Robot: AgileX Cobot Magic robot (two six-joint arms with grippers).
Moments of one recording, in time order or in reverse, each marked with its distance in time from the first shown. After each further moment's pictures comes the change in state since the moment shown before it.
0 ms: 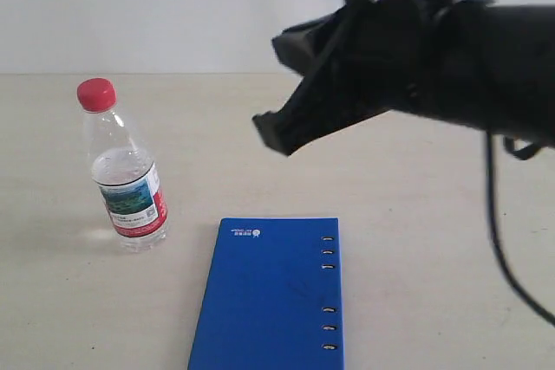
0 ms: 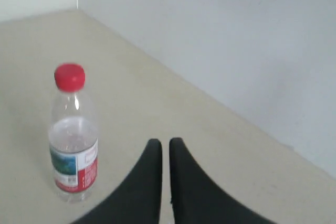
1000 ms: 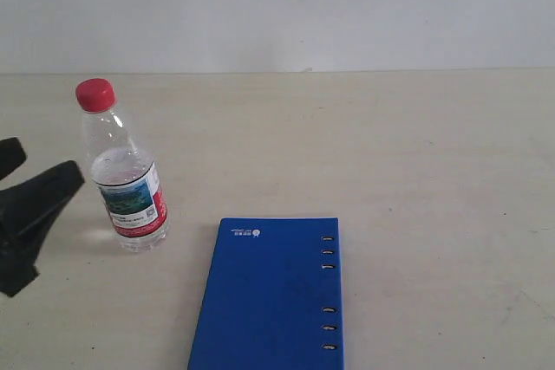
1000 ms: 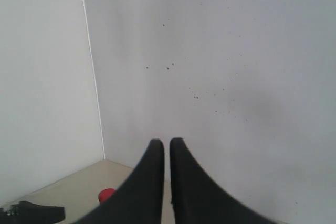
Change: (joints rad) left arm -0.287 1.004 -0.046 0.435 -0.920 -0.332; right arm 0.000 -0.693 0.218 0.014 0.008 0.155
